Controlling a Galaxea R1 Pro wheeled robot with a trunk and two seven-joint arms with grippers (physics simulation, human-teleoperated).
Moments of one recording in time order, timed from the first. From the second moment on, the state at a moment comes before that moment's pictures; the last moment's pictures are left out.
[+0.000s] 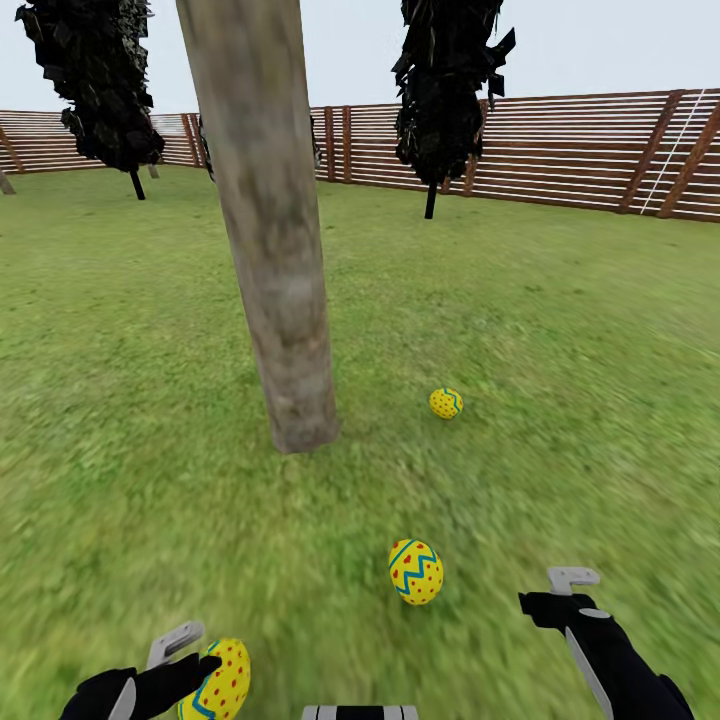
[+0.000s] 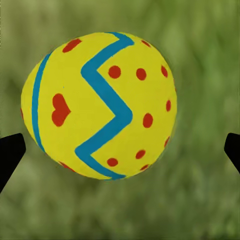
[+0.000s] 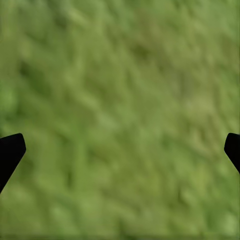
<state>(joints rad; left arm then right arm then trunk) -0.35 0.10 0.41 -0.62 0.03 0.52 -0.32 -0.40 -0.17 -0.10 -0.77 0.04 0.36 0.01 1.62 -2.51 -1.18</state>
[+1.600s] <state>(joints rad) -0.35 0.10 0.41 -0.61 0.03 0.52 -0.28 -0.40 -0.17 -0.10 -0.77 0.04 0.36 0.01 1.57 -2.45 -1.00</state>
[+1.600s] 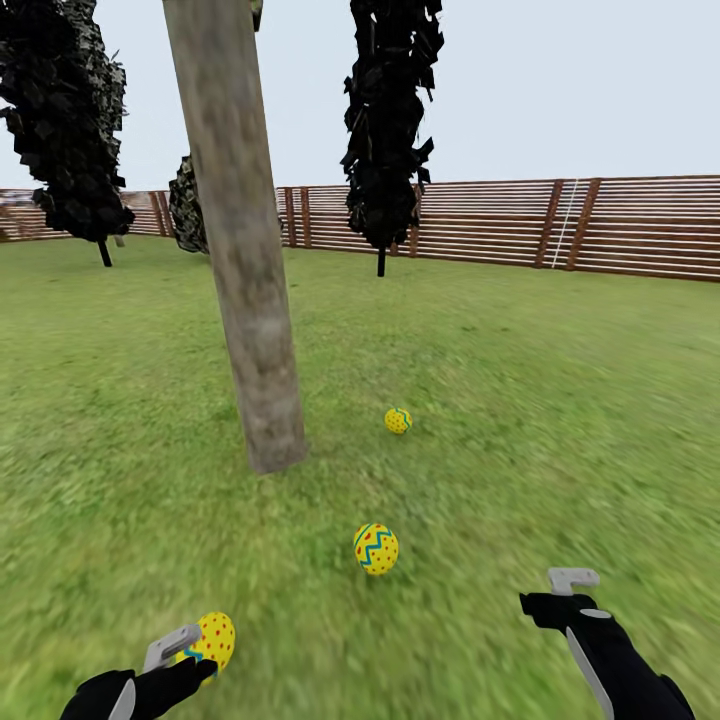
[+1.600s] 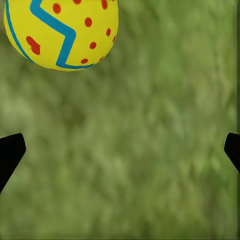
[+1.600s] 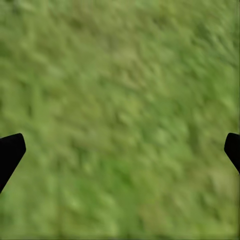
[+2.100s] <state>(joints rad) -0.35 0.10 0.41 -0.61 0.03 0.52 -0.28 -0.40 -0.17 -0.10 -0.77 0.04 0.36 0.01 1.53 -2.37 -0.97</state>
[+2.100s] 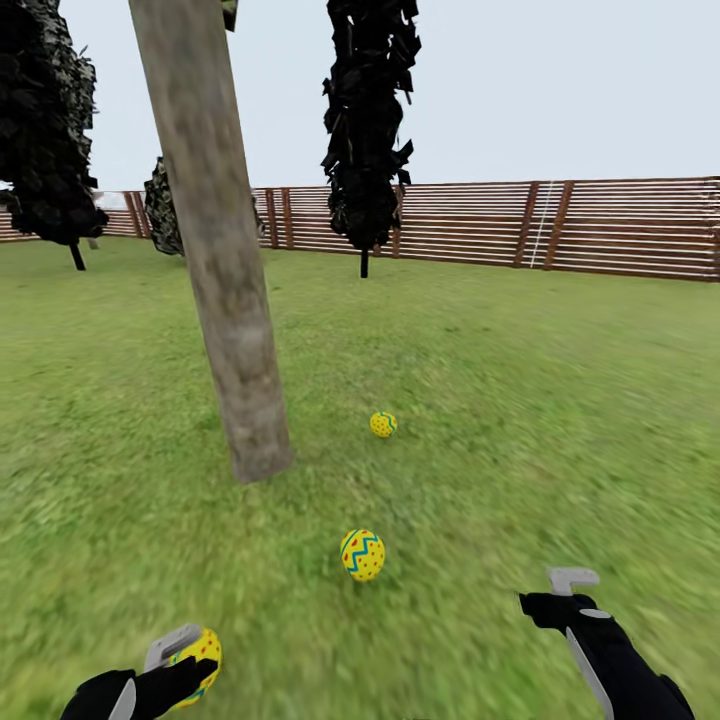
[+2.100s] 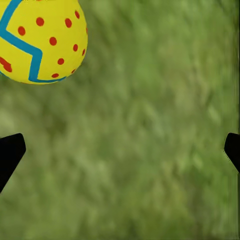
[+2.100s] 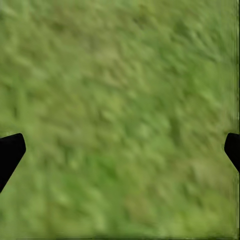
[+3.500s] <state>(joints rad) -0.35 0.10 0.41 -0.61 0.03 0.45 -0.27 -0.40 -0.17 -0.10 -0.77 0.04 0.36 0.01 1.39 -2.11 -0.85</state>
